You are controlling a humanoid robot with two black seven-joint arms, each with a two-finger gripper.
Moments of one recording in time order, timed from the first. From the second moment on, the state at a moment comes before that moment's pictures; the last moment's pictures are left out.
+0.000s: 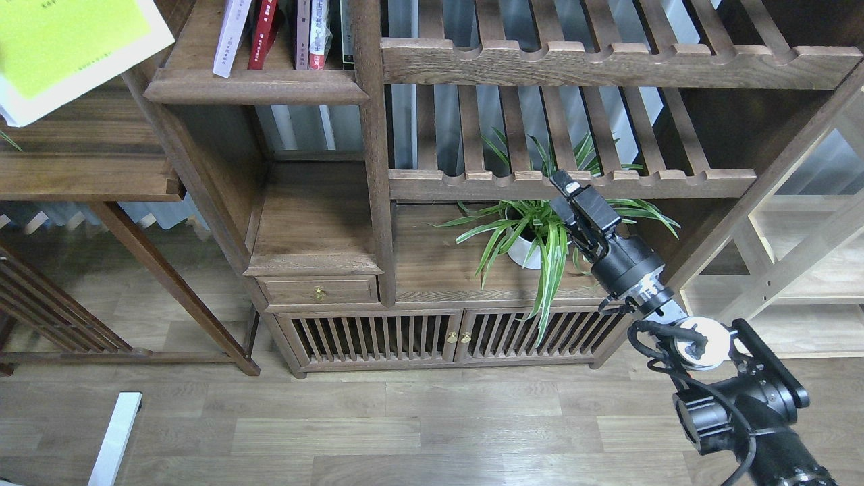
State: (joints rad) left arm -0.27 0.49 -1.85 -1.66 0.41 -0.49 0.36; right arm 0.28 -0.15 1.32 0.96 0.13 0.58 -0.29
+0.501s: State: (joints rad) left arm -0.35 0.46 -1.82 -1.60 0.49 -0.49 0.35; right arm 0.28 -0.15 1.32 0.97 0.12 0.58 -0.30
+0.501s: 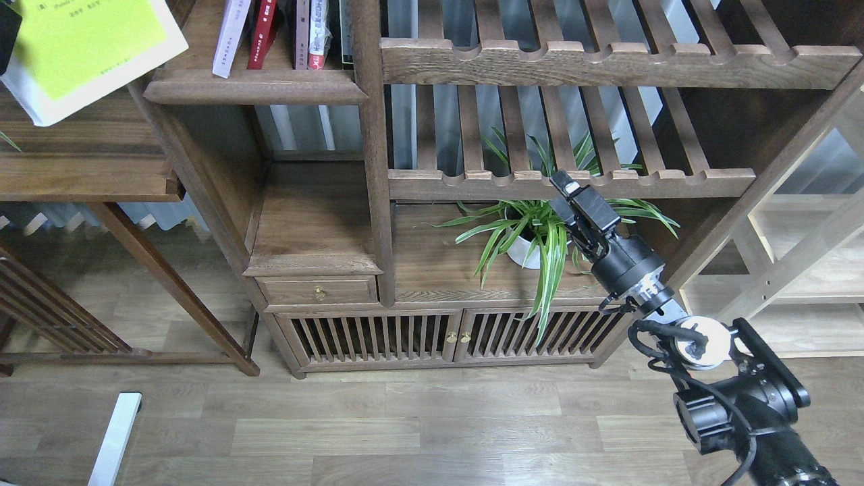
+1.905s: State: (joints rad) left arm -0.89 0.45 -1.36 -1.19 0.61 -0.19 0.28; right arm 0.27 -0.15 1.33 0.97 0.13 0.58 -0.29
